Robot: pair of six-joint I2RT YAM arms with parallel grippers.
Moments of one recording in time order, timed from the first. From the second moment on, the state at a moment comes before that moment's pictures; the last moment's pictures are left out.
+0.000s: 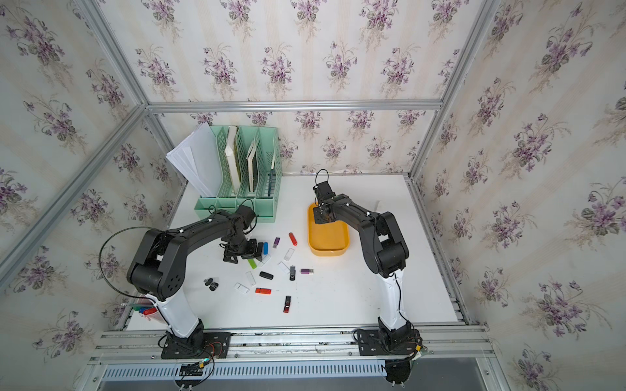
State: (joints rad) left arm -0.33 1.81 1.15 -0.93 0.10 -0.38; right arm 0.46 2.10 1.54 -0.54 0.09 0.22
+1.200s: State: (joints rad) left arm -0.34 1.84 1.15 -0.93 0.04 -0.42; right arm 0.45 1.83 1.39 -0.55 0.12 0.23
